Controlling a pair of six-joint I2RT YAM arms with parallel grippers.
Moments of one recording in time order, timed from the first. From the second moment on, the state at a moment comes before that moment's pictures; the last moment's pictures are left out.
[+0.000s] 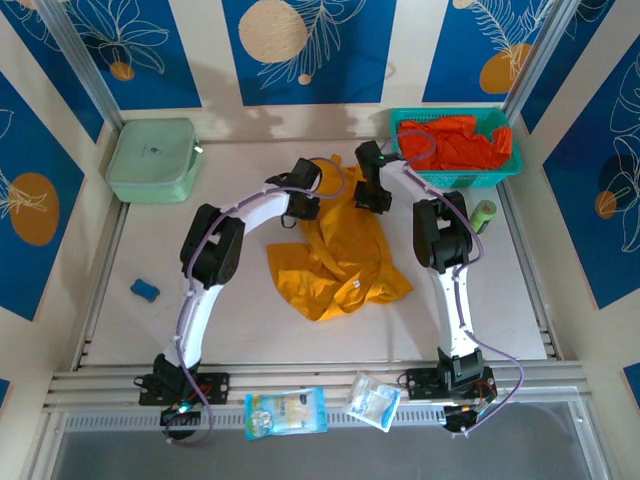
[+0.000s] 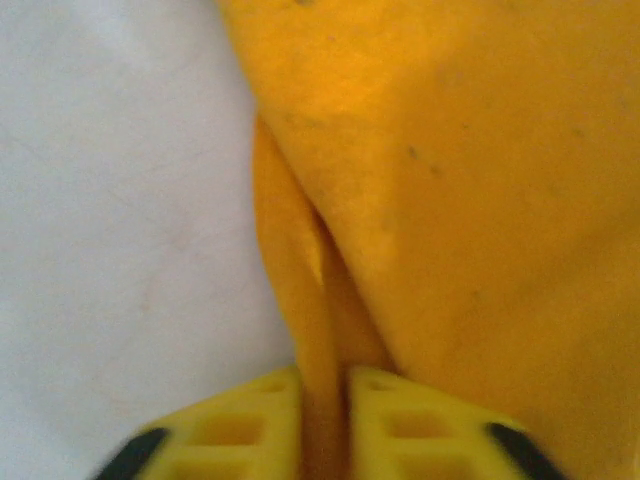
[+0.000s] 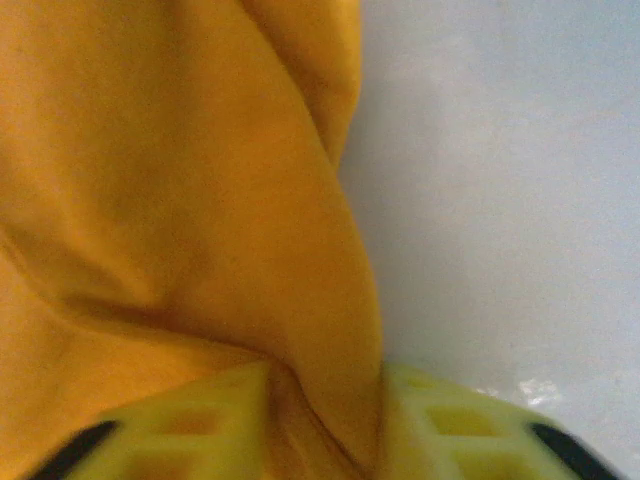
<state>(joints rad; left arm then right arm) -0.55 2.32 1.81 -0.56 -0.06 -0.20 0.32 2.33 1.94 -0.92 0.05 0.59</state>
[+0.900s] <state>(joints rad) -0.63 1.44 0.90 -0.60 -0.34 -0.67 0.35 2.66 2.66 -1.13 -0.11 0.58</state>
